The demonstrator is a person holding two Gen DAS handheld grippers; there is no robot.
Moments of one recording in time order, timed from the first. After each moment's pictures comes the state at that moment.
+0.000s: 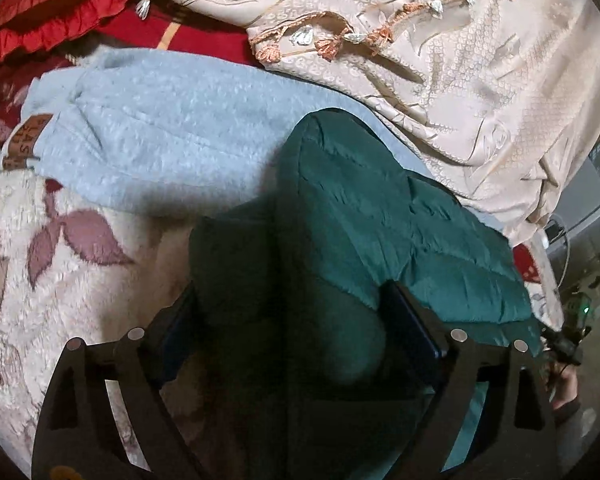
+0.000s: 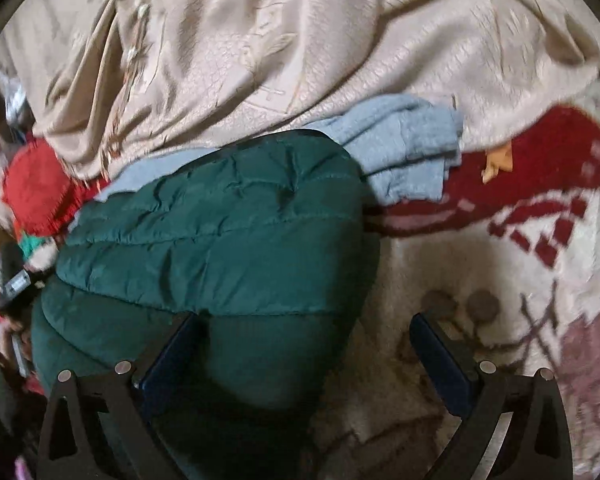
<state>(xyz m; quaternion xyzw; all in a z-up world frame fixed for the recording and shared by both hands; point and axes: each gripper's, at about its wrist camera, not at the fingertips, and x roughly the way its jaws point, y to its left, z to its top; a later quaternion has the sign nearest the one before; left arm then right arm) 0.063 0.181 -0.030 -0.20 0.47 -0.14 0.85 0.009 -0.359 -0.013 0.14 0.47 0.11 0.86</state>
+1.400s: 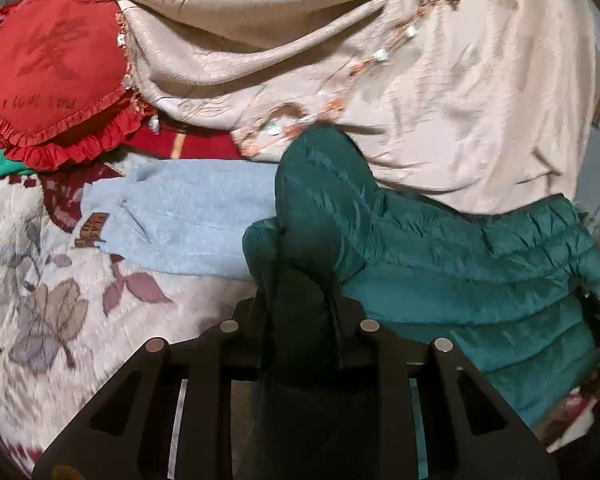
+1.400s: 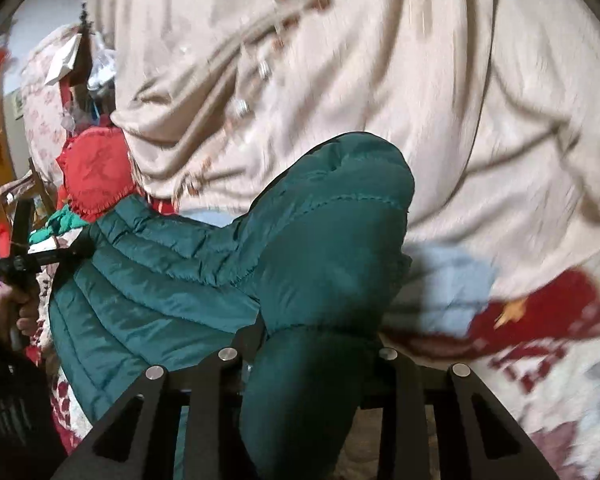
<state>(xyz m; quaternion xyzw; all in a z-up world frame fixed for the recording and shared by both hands) 0.004 0.148 0.055 -0.12 0.38 -0.09 0.91 -0.044 -0.322 0.104 -0.01 0.29 0.17 0.94</state>
